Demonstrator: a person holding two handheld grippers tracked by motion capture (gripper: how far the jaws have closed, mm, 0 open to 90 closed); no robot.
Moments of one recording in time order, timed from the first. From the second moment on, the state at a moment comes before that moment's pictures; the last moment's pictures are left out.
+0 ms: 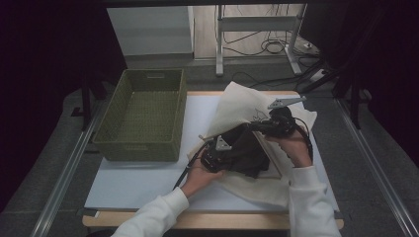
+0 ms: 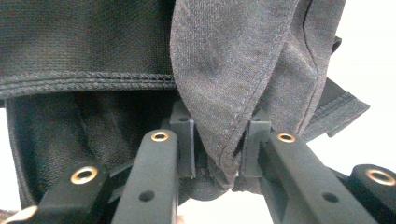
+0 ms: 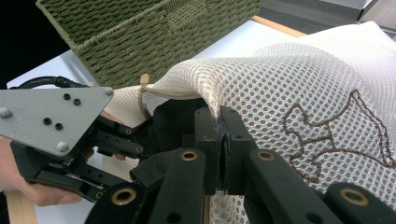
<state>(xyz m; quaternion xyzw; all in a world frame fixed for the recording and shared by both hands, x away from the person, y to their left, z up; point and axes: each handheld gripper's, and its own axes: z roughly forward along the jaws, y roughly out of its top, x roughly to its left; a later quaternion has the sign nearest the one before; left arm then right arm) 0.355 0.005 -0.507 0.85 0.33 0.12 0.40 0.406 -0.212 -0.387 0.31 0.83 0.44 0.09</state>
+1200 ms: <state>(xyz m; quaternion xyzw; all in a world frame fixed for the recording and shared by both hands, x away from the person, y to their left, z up) 0.387 -0.023 -0.519 0.83 0.35 0.15 0.40 0.405 -0.214 -0.385 0.31 0.83 0.45 0.09</state>
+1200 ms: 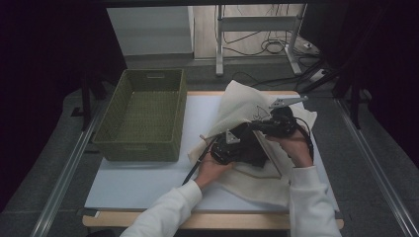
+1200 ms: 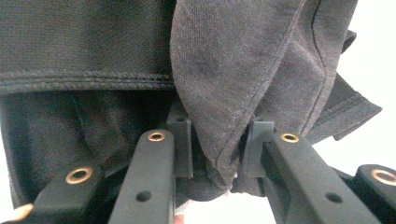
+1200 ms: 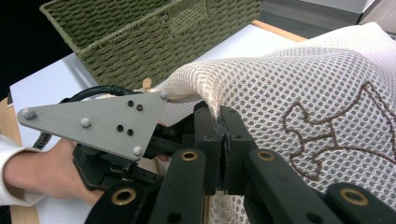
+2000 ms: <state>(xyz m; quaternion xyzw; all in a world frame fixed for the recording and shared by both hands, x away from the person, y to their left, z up) 0.360 -0.003 -0.505 0.82 0.33 0.16 0.44 0.407 -0.219 -0.385 0.32 0.83 0.45 0.09</state>
